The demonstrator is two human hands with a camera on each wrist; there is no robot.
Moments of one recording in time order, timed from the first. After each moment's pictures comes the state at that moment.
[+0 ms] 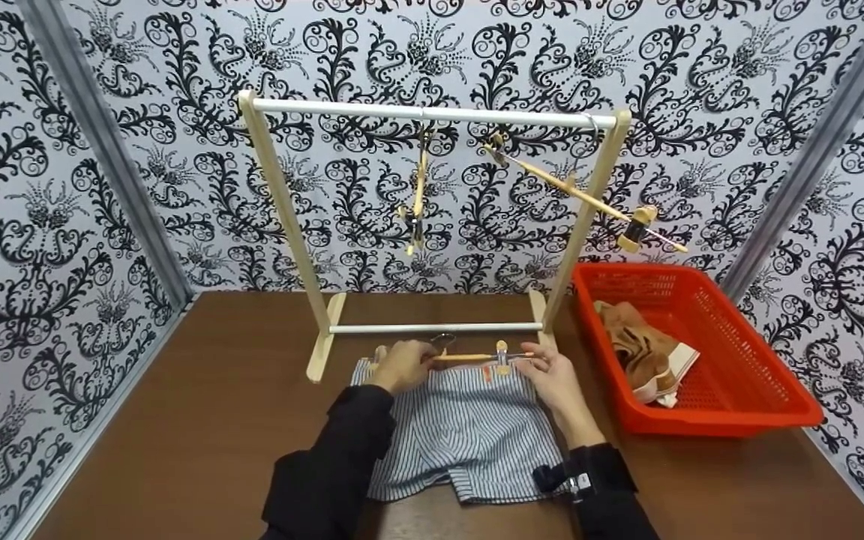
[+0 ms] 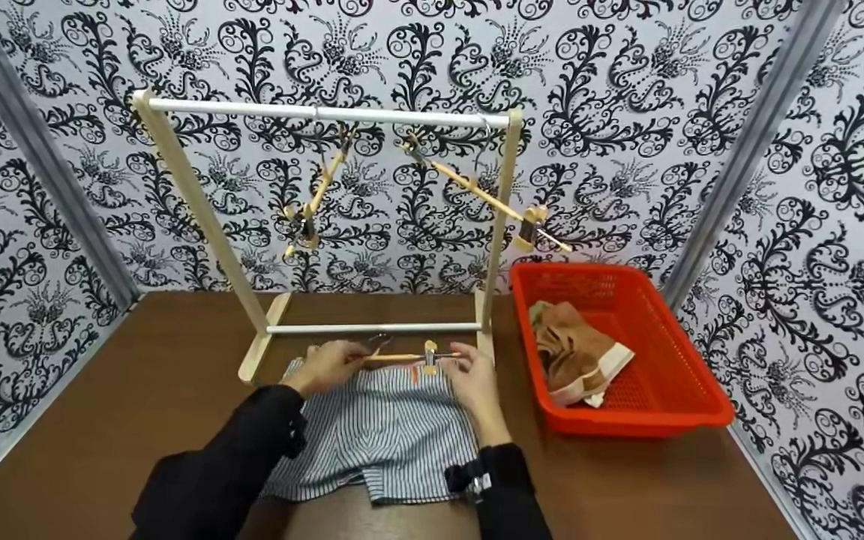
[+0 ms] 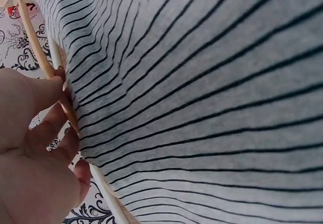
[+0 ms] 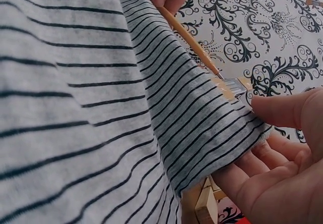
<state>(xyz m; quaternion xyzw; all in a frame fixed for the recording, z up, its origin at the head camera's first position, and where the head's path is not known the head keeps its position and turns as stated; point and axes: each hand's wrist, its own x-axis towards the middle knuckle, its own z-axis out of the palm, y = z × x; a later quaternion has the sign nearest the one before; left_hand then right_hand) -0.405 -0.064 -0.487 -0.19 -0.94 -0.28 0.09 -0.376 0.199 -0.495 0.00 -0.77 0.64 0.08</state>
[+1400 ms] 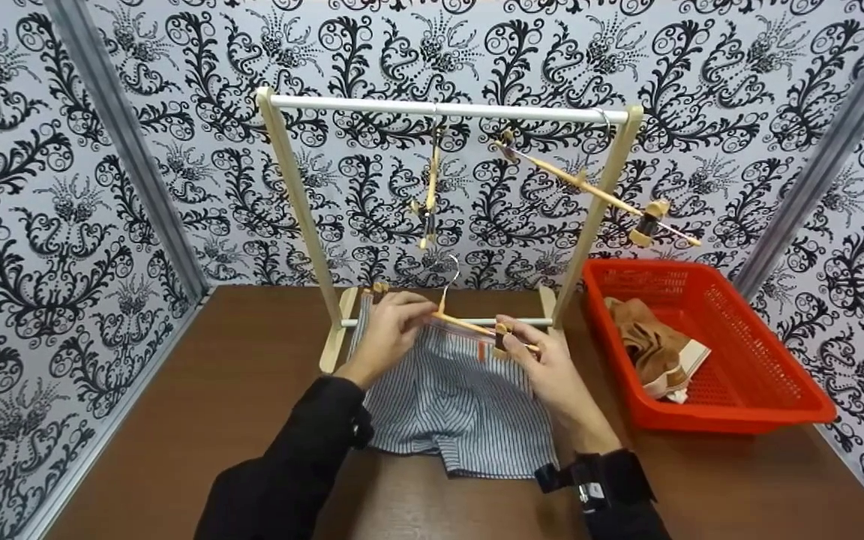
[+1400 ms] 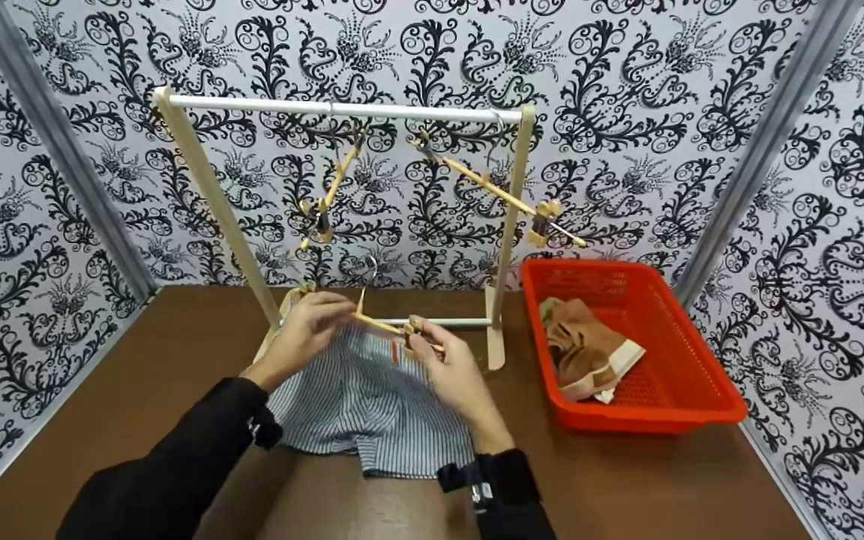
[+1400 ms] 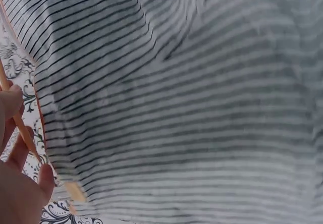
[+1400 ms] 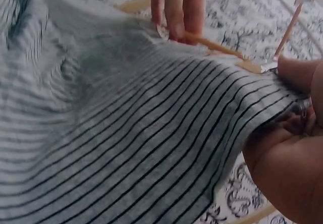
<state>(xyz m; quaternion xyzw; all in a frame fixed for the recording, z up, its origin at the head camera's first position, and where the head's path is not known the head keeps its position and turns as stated) -0.387 -0.097 -0.431 -0.31 -0.82 -0.36 0.32 -0.327 0.162 -0.426 0.21 -0.69 0.69 0.05</state>
